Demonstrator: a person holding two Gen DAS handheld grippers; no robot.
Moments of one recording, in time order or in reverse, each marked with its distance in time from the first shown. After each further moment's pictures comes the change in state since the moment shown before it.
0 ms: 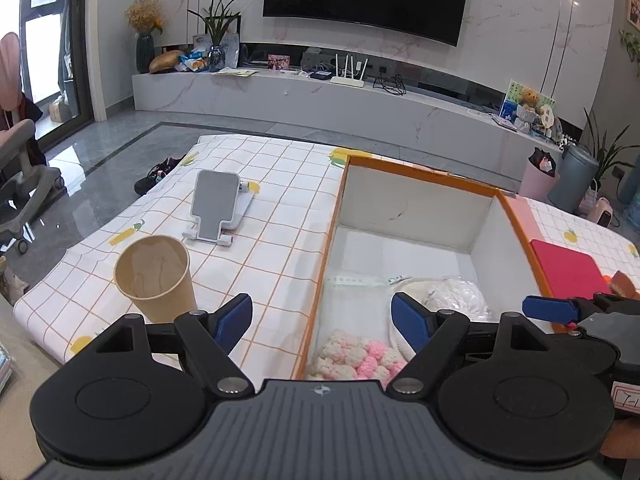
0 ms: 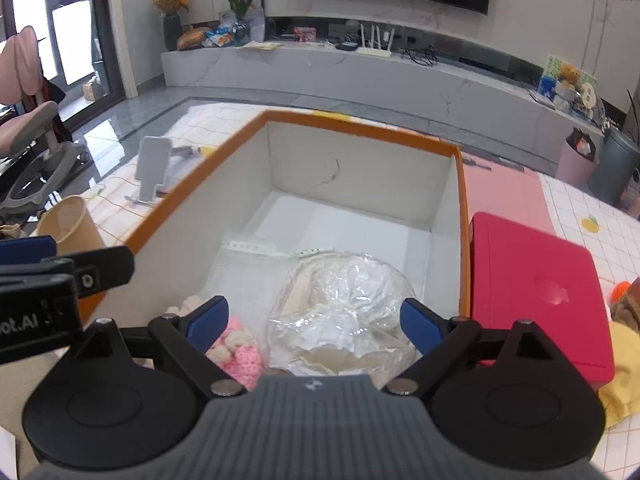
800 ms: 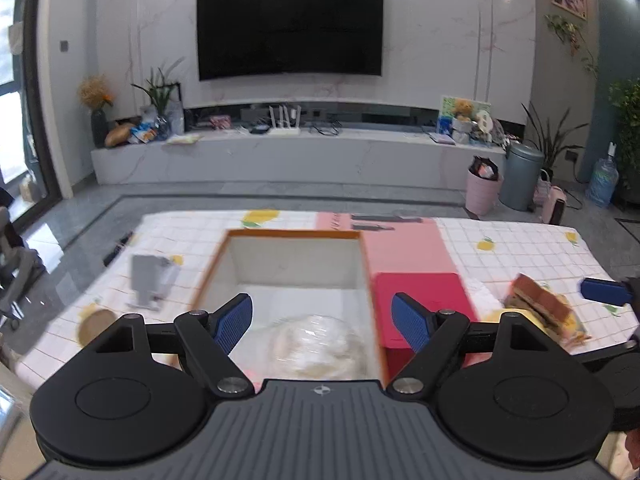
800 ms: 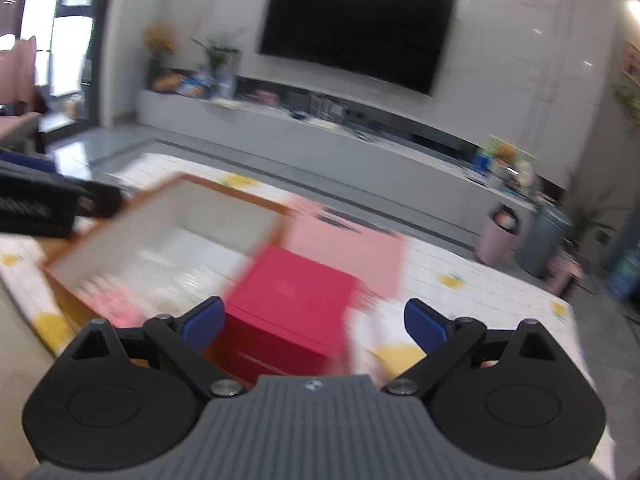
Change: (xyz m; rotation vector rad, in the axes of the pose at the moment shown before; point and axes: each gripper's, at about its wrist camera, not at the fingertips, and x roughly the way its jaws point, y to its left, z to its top) left arm -0.074 -0.145 0.007 0.169 -0.119 -0.069; right arm -0.159 -0.134 -0.047 -0.094 -0.193 -0.194
